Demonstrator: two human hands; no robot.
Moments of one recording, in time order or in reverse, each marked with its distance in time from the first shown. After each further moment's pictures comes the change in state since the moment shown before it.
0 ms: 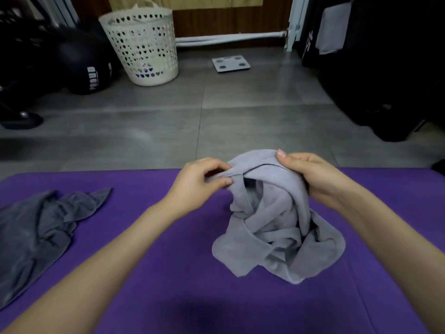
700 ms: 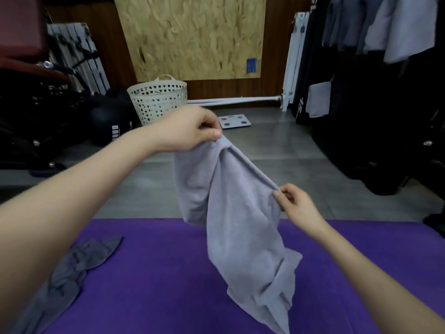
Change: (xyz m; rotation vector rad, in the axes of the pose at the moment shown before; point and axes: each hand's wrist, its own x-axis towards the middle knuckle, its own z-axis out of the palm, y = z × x) left_hand 0.113 0.141 -0.165 0.615 -0.081 0.183; right_hand 0.034 -0.030 -0.012 -0.516 0.419 -0.318
